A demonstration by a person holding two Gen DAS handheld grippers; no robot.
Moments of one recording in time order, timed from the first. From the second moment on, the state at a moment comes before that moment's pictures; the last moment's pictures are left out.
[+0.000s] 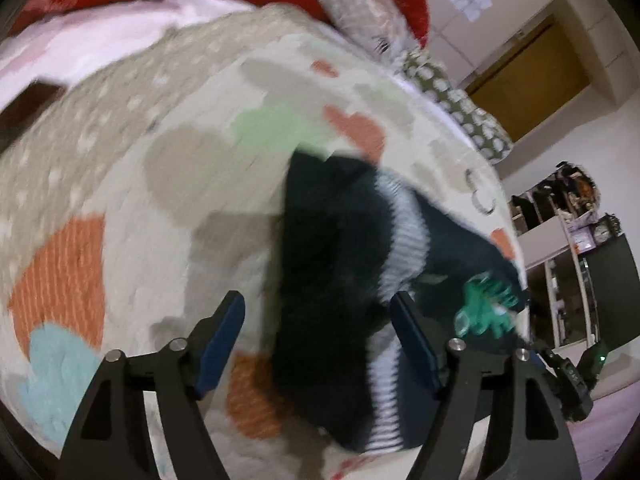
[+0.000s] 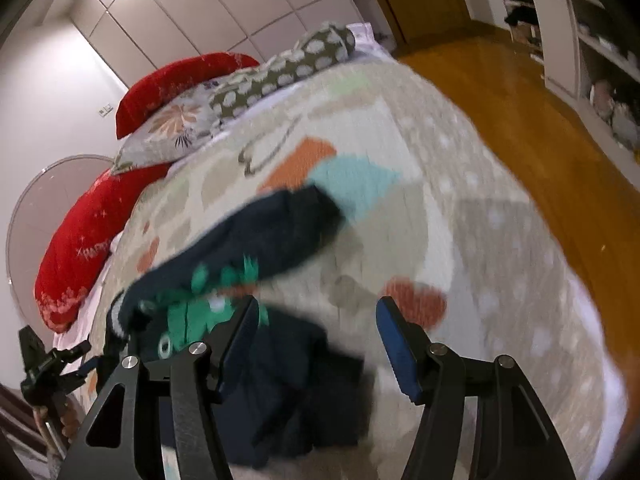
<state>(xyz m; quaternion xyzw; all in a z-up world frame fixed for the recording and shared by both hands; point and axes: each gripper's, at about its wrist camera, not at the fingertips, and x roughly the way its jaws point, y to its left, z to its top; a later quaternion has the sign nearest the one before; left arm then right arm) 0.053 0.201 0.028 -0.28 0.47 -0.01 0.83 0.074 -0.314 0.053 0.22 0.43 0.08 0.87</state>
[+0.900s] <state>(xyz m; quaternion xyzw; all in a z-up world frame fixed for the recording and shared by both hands) 0.000 0.176 0.065 -0.25 0.45 0.01 0.86 0.028 -0.289 0.075 0.17 0.43 0.06 0.88</state>
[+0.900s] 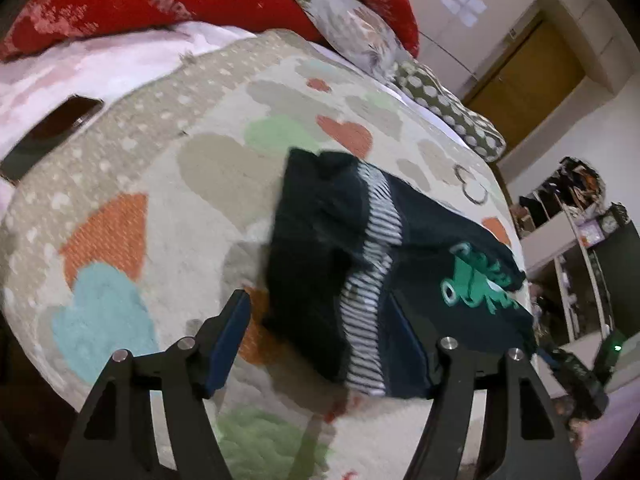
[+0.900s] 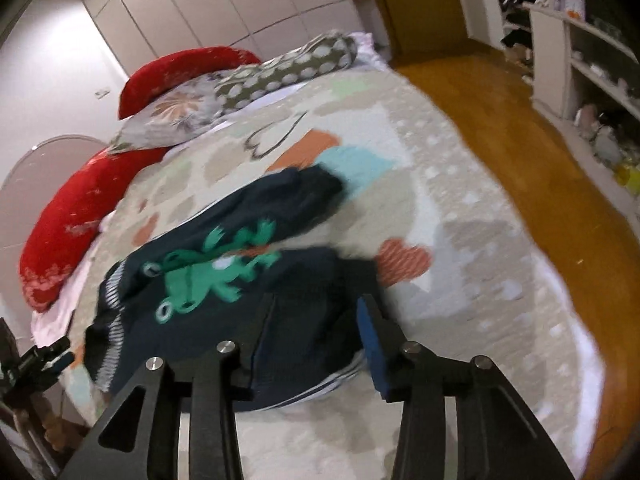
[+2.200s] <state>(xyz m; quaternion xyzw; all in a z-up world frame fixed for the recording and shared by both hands) -0.018 0.070 0.086 -0.05 0.40 0.05 0.91 -0.024 -0.253 0.061 0.14 0.38 0.07 0.91</state>
